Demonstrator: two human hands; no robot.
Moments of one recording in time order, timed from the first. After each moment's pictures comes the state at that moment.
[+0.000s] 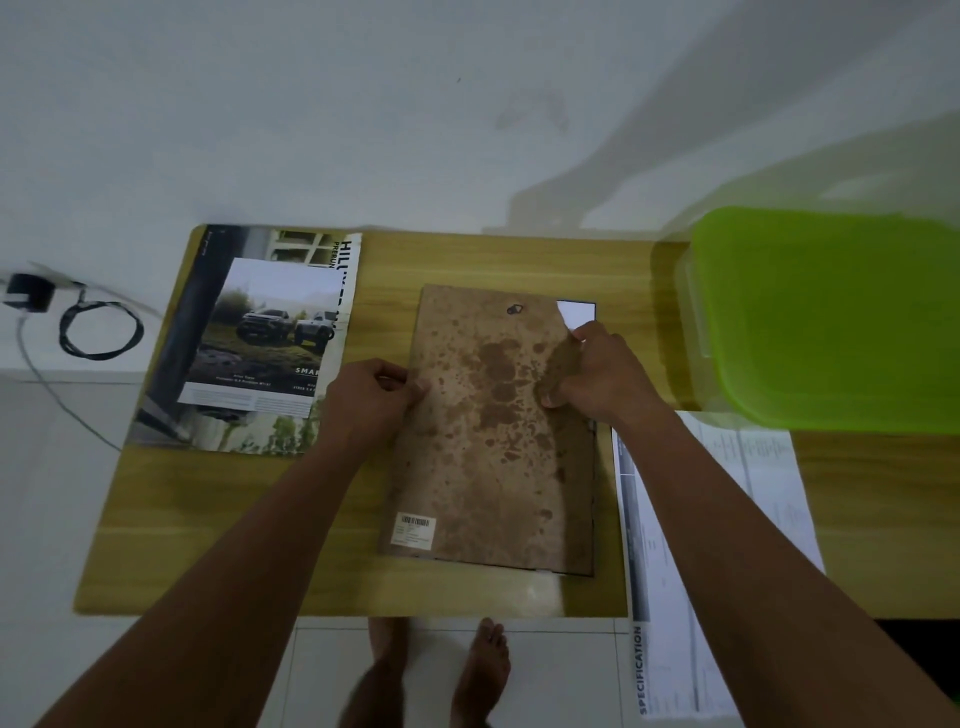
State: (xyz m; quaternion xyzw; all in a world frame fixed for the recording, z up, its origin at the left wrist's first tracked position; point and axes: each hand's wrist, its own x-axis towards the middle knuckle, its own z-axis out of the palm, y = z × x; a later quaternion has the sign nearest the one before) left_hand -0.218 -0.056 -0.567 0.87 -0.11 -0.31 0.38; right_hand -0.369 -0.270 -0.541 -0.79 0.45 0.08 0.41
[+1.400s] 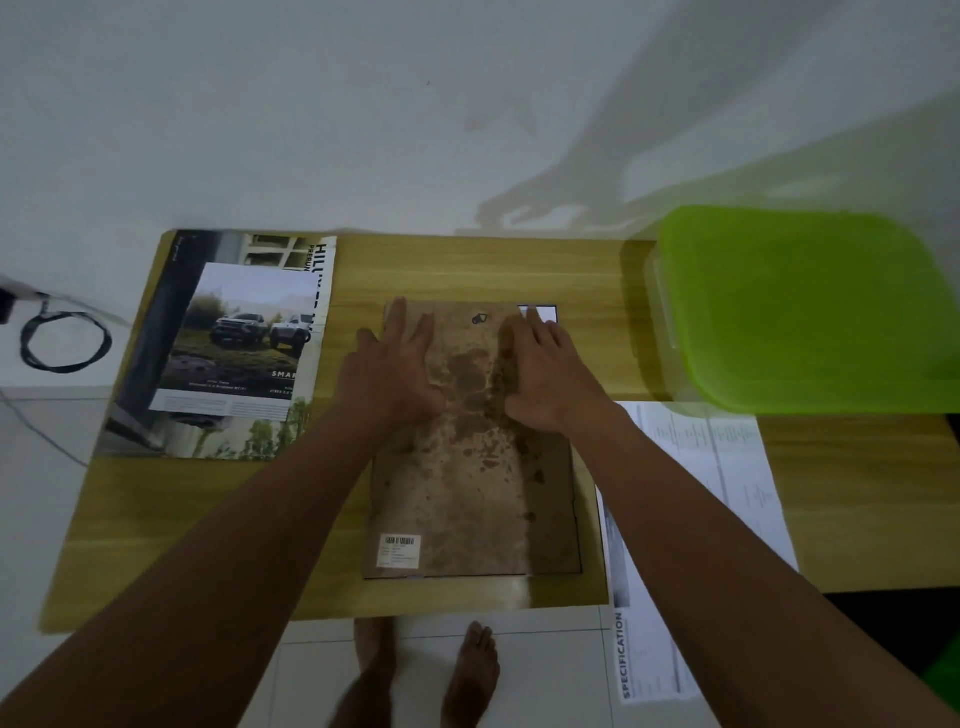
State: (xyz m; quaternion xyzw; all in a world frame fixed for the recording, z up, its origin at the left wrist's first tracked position) left_hand -0.229 -0.102 -0.538 0.89 -0.40 -0.22 -0.01; right_hand -0.365 -0.242 -0.536 -0.91 0.30 0.15 0.24
